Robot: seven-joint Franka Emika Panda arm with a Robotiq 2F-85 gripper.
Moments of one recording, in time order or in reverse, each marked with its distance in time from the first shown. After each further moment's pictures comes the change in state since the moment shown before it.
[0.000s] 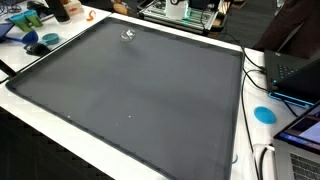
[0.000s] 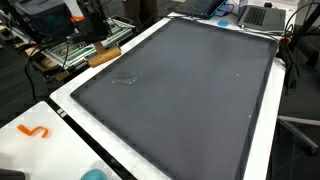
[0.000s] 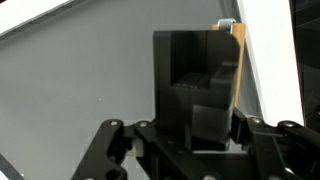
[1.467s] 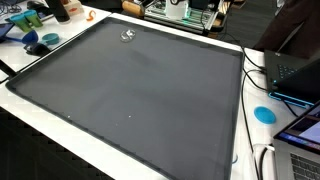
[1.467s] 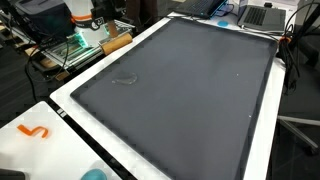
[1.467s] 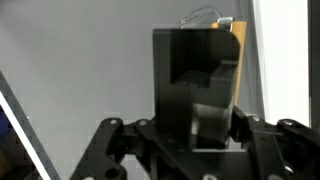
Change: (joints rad) arm 0.081 -0.275 0.109 -0.210 -0.070 0.097 0.124
